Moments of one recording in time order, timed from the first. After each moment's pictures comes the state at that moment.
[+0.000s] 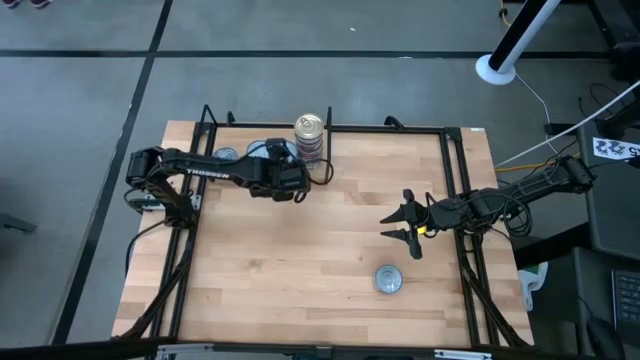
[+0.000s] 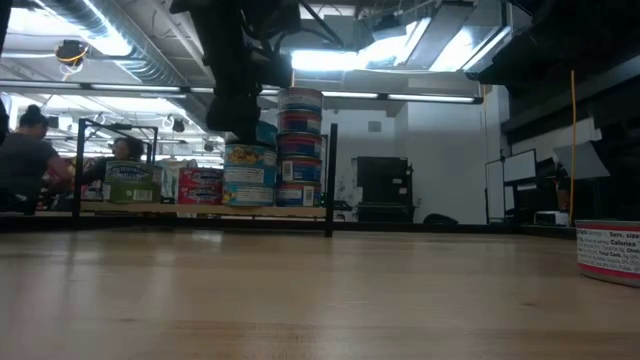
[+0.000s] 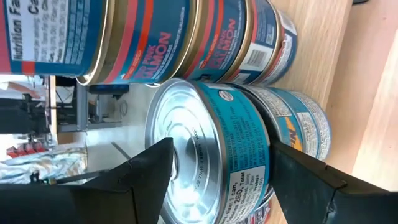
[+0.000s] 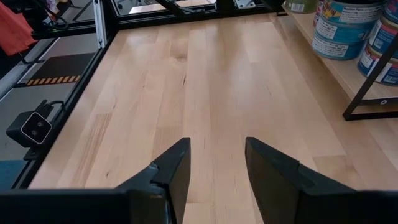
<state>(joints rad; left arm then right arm) 0.09 1.64 1.22 -0.83 -0.85 0.16 0.33 0.85 0.52 -0.11 0.22 0.25</state>
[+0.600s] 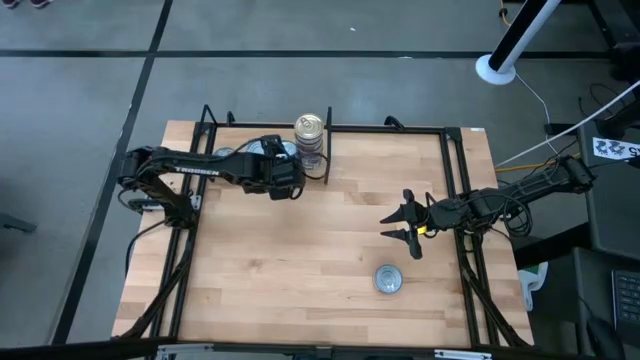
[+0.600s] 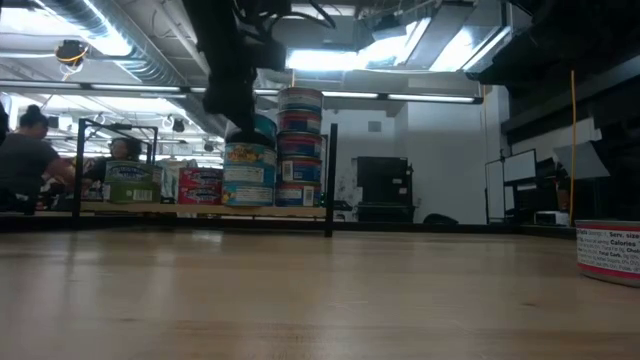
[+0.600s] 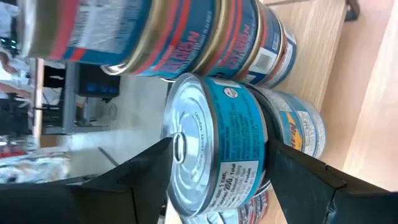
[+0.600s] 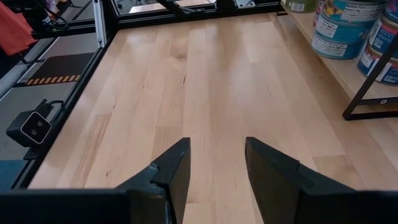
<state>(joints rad) 0.10 1.57 1.22 -0.84 -0.81 0.15 0.33 0.85 0.52 -0.12 0.22 0.25</state>
